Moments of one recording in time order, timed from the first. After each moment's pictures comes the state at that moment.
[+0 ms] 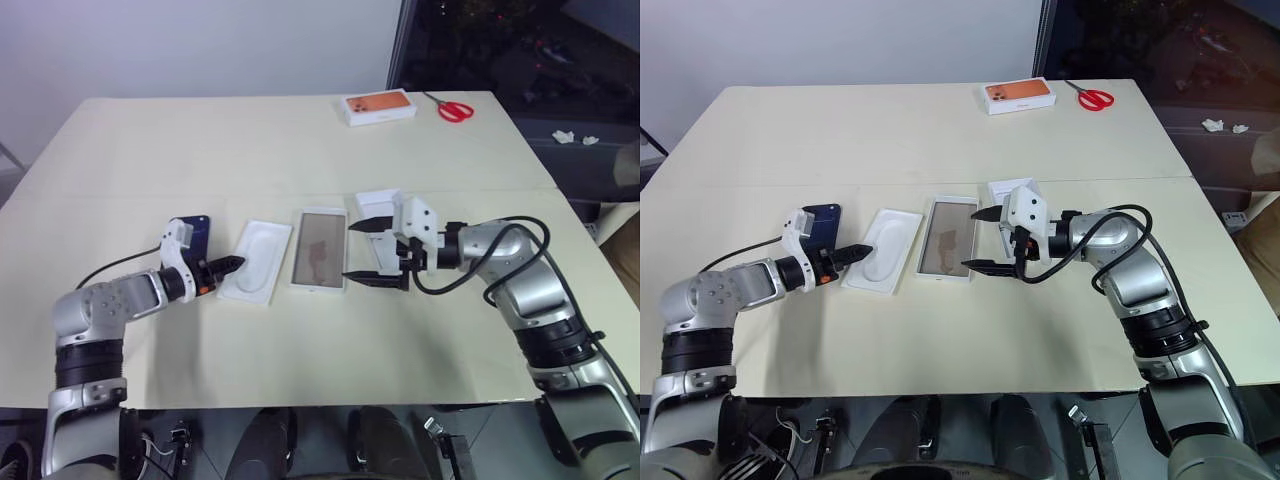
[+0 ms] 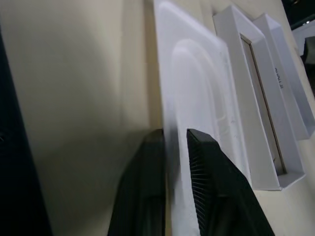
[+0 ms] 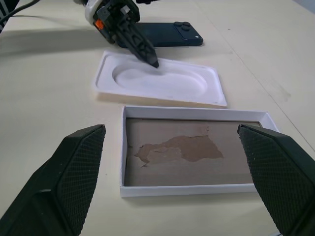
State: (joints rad) left arm -0.43 0.51 0.32 0.17 -0.76 1.16 -0.55; right arm -0.56 -0.61 0.18 -0.04 0.29 0.31 1.13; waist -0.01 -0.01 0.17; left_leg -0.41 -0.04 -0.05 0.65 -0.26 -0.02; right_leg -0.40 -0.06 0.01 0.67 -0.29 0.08
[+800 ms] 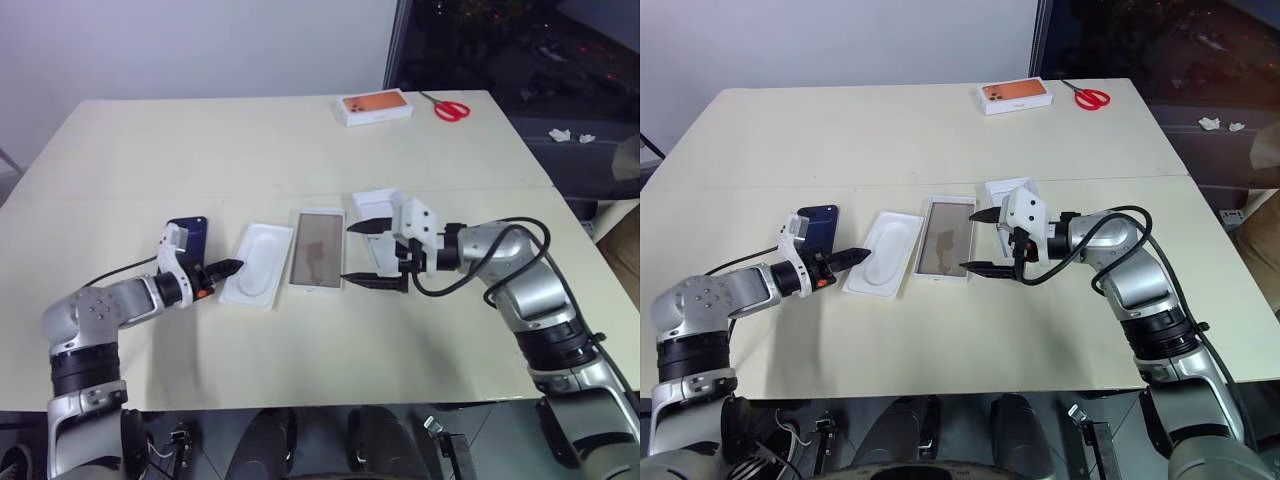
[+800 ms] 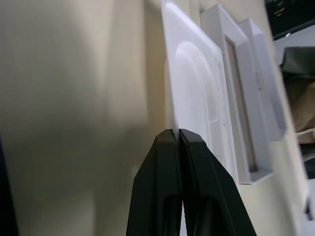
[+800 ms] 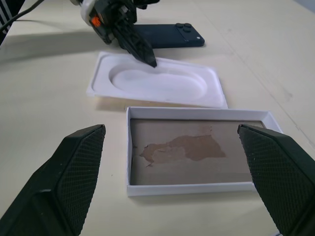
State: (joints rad) left arm -0.42 0.46 0.47 0.14 -0.87 1.33 -0.49; right arm -0.55 -0.61 0.18 -0.07 0.30 0.34 1.12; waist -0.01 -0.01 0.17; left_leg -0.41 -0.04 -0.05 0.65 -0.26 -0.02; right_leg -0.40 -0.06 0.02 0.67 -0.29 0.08
